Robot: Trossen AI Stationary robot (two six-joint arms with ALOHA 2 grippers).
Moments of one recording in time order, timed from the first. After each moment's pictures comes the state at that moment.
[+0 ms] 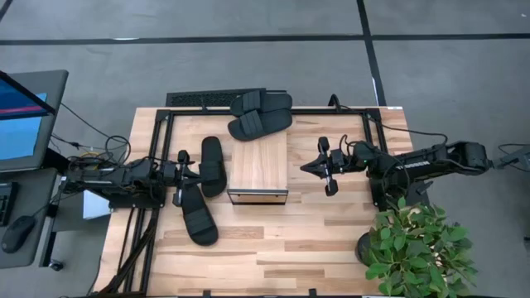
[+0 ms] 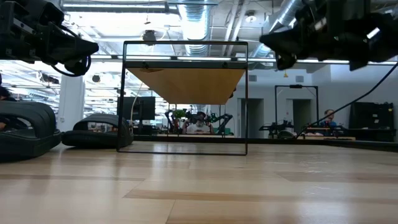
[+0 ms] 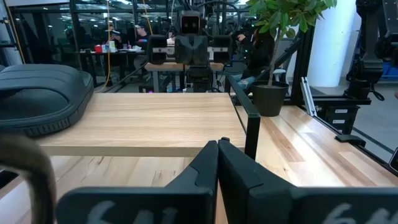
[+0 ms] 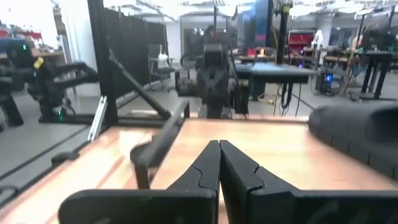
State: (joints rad) left arm -0.02 0.01 0.01 0.03 -0.01 0.00; right arm -0.17 1.12 0.24 0.92 -0.31 -0.03
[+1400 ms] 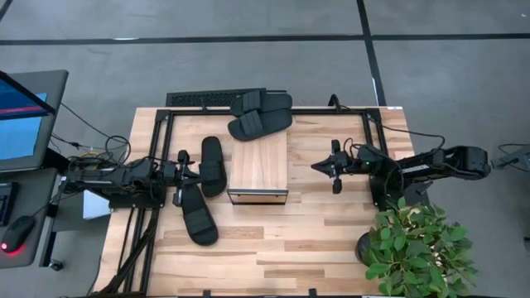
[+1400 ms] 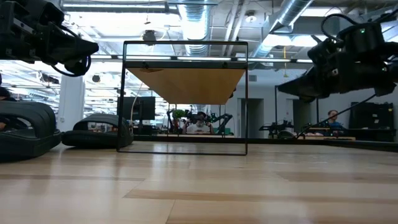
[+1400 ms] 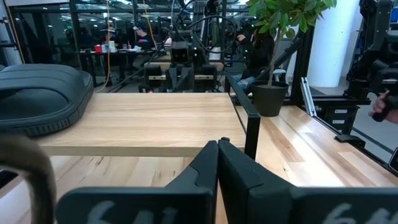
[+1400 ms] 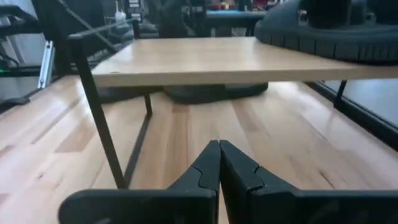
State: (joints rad) left arm -0.02 0.01 0.01 0.03 -0.01 0.00; right arm -0.33 1.12 0.01 0.97 -0.30 -0.07
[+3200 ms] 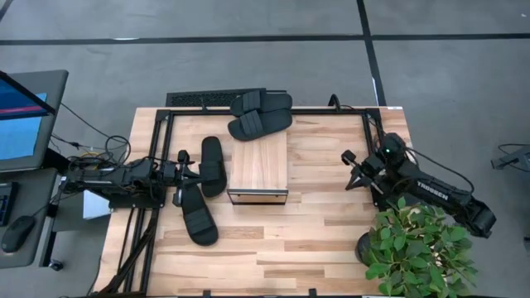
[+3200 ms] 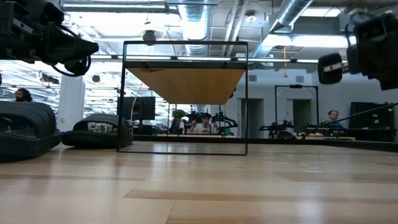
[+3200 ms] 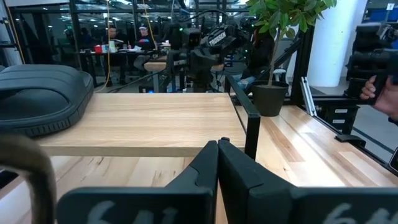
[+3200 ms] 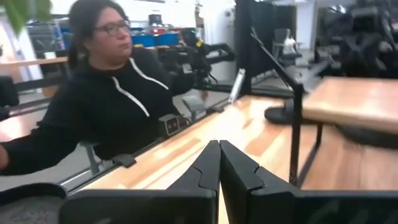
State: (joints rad) left arm -0.02 0.01 0.01 0.03 -0.01 0.00; right arm -0.82 0.42 0.01 0.32 -1.52 -0.06
